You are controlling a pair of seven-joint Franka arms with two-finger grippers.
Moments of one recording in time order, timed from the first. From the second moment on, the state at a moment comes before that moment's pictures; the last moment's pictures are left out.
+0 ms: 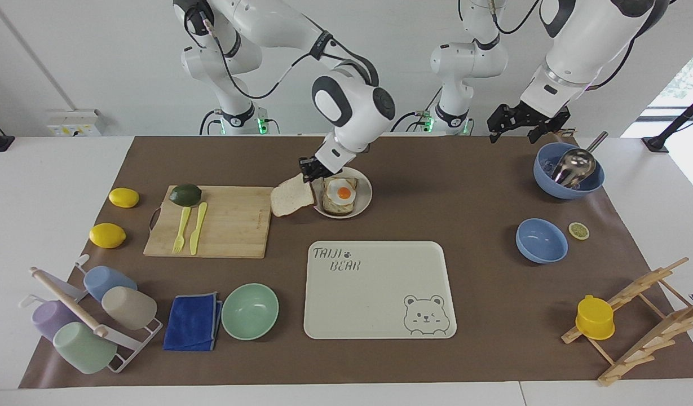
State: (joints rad) left arm -0.12 -0.04 -0.06 -1.61 -0.05 1.42 -0.11; right arm 0.30 0.38 0.55 -1.63 -0.44 1.47 0.68
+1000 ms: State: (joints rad) left arm -0.12 -0.04 -0.06 -1.61 -0.05 1.42 -0.11; right arm 0.36 0.43 0.55 -1.67 -0.33 1.79 0.98
